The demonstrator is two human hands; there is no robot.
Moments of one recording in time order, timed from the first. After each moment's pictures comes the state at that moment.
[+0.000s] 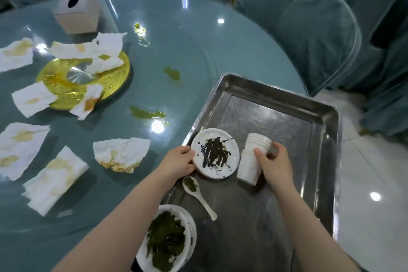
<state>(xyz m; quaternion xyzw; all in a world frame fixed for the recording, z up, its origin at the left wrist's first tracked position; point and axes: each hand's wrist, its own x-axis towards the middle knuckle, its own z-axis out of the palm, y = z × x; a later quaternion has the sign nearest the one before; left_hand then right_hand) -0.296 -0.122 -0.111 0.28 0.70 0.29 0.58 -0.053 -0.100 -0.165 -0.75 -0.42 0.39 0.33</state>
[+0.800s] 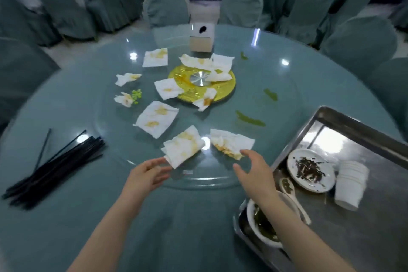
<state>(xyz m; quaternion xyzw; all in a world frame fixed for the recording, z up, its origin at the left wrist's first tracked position) -0.556 -0.362 -0.054 0.15 0.72 0.51 0.44 -0.327 -0.224 -0.085 -0.52 -0.76 0.34 0.21</state>
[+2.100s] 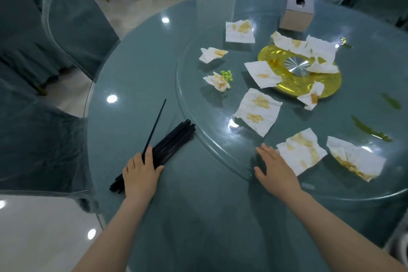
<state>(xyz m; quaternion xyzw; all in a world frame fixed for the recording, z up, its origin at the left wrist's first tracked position) -0.851 -0.497 -0.193 0.34 0.94 0.05 0.06 -0.578 -0.274 -0.160 -0.44 -0.87 0.21 -0.05</state>
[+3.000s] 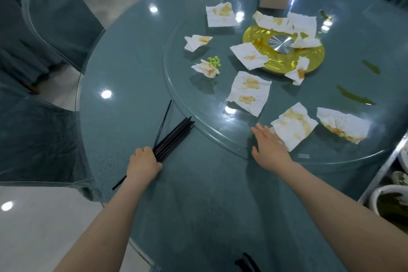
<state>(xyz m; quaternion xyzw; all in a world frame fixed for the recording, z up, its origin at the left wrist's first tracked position) -0.826 -0.488 -0.169 0.33 0.92 -0.02 0.23 -0.553 -0.273 -0.156 -0.44 -0.87 0.19 -0.09</state>
